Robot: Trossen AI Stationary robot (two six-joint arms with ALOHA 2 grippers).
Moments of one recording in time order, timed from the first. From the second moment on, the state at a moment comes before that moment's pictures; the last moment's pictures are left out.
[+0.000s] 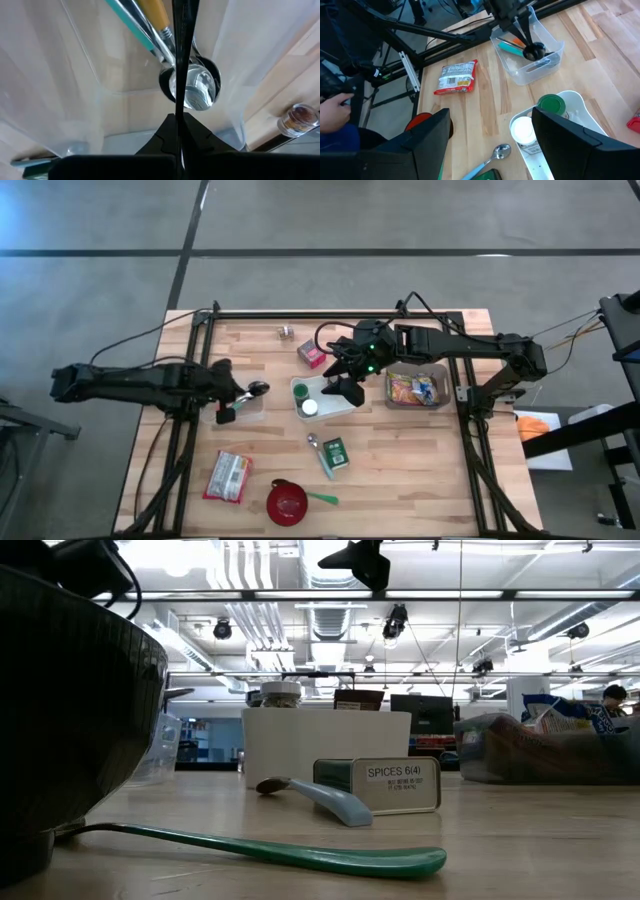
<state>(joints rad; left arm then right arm) 0.08 0.70 0.42 -0.73 -0.15 -3.14 -0.08 1.56 1.48 -0.49 -0.29 0.39</state>
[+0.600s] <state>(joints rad) 0.18 0.68 0.50 -0.98 -0.01 -3.14 -0.08 1.56 1.48 -0.49 -0.29 0.39</state>
